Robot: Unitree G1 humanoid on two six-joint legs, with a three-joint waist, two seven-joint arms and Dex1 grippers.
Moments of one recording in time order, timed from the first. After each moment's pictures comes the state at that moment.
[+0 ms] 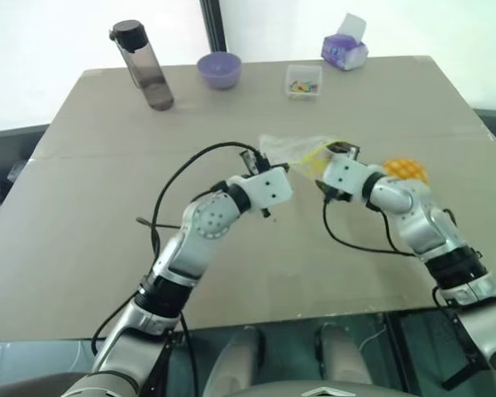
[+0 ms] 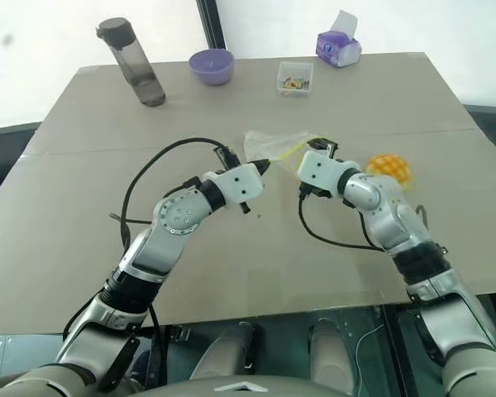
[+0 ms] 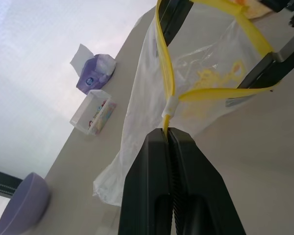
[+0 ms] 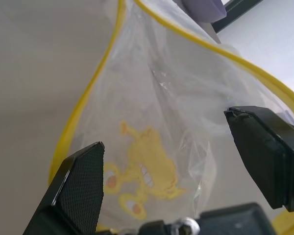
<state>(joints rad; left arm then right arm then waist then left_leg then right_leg) -0.50 0.39 -0.31 -0.11 0.35 0.08 -0.49 -0.62 -0.56 0.34 0.10 -0.47 -0.02 0.56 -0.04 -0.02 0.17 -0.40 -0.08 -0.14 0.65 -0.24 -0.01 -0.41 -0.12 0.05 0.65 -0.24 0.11</state>
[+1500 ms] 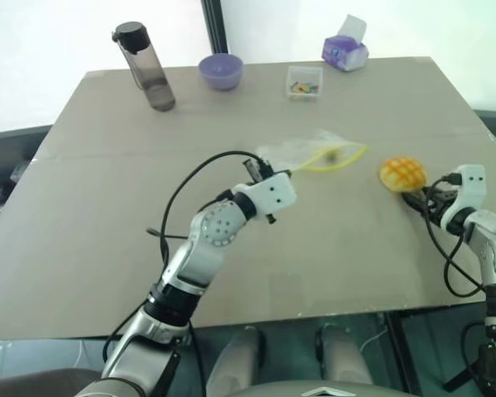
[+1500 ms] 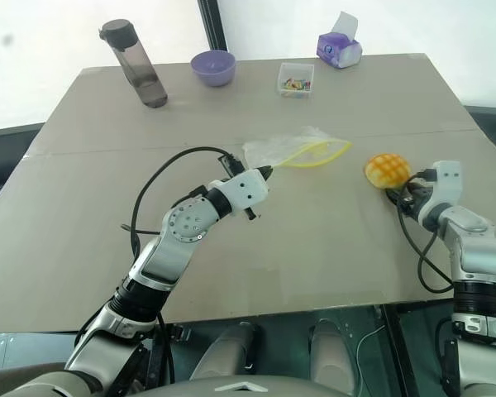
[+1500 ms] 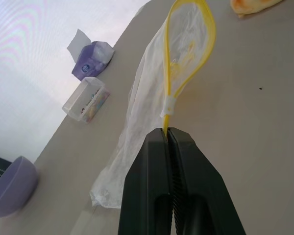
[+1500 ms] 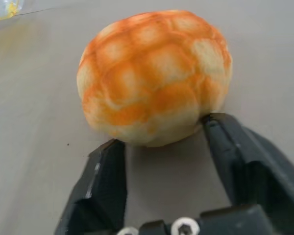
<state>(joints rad) -0.46 0.33 -0.32 -0.11 0.37 0.12 -0.46 -0.37 -0.59 -0.25 0.20 0.20 0.52 0.58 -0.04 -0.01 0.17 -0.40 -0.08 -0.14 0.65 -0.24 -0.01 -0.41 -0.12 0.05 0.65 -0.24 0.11</state>
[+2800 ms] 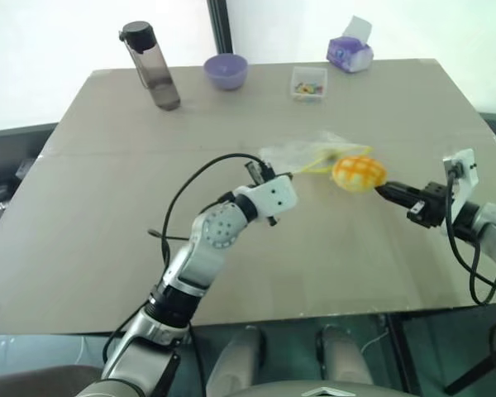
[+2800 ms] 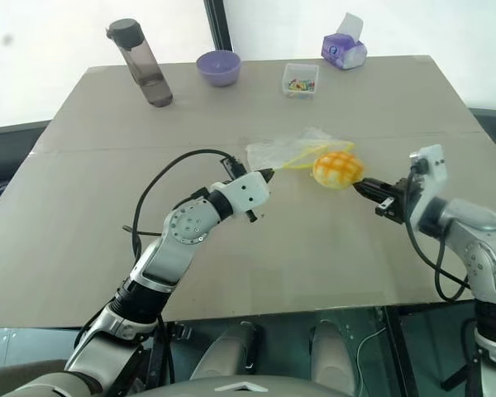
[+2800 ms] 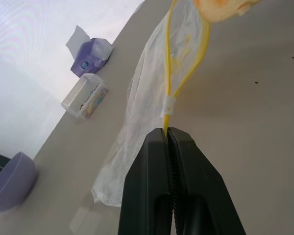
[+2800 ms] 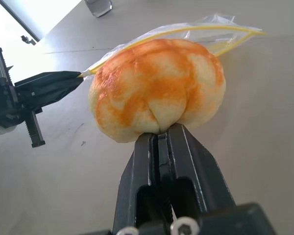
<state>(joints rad) -0.45 0.33 -0.33 -0.11 0.37 0.12 -0.46 -0.29 -0.69 -0.23 -0.28 0.61 0.78 0.74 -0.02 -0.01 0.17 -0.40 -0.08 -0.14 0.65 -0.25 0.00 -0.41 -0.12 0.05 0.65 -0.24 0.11</state>
